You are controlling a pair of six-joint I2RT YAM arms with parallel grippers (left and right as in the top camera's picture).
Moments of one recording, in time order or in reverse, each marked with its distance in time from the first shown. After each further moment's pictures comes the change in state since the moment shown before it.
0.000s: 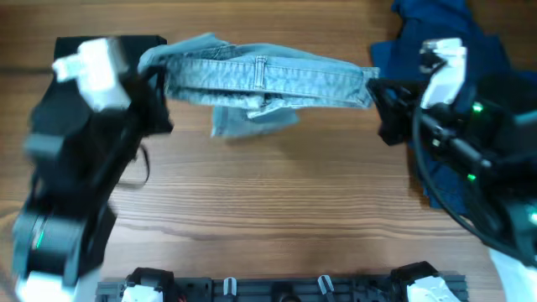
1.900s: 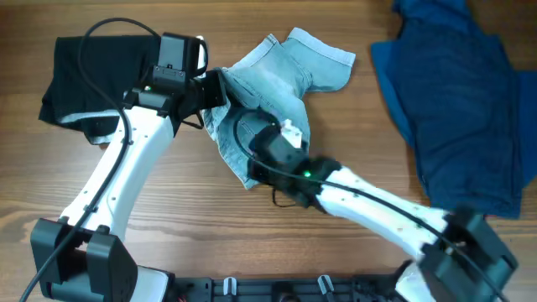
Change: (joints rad) left arm -0.084 0.655 0.003 -0.023 -0.018 0.003; right arm 0.614 0.595 -0.484 0.498 0.308 0.867
